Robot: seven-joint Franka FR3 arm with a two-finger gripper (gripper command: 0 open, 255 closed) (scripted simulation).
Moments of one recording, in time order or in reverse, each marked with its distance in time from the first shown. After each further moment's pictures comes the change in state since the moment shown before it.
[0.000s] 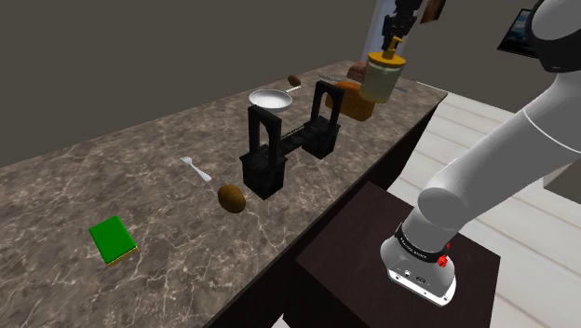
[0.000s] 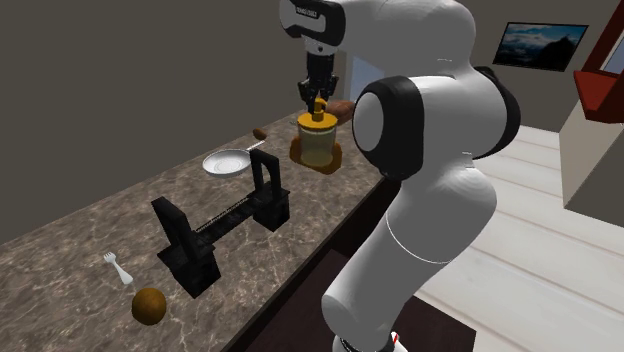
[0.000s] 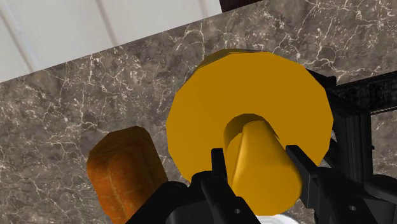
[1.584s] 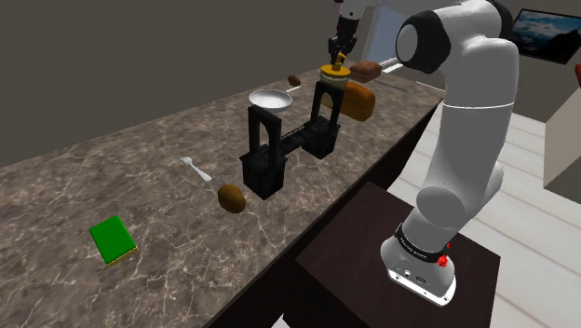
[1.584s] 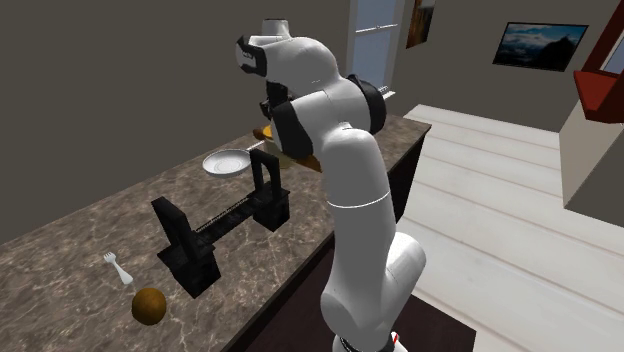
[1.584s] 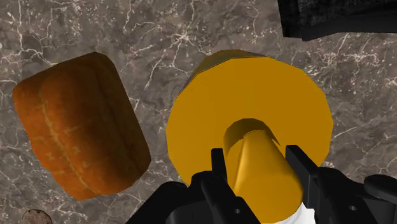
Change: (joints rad) arm -0.030 0.637 0.004 0.441 0.279 0.131 -0.019
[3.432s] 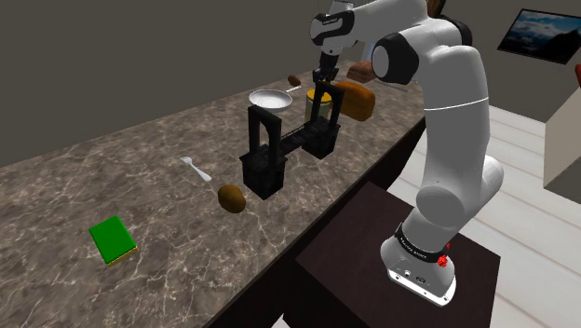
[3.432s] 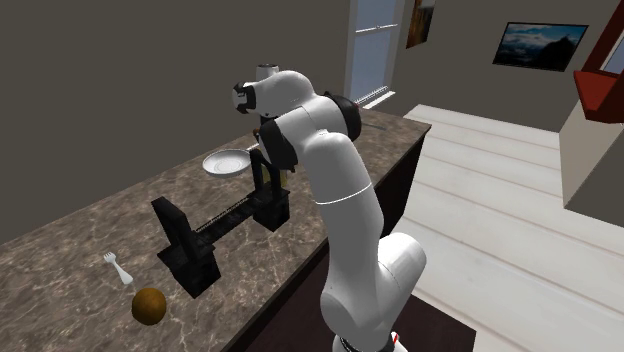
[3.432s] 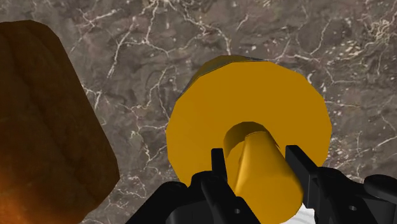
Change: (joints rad) arm -0.005 0.197 0.040 -0.053 0.072 0.239 -0.002
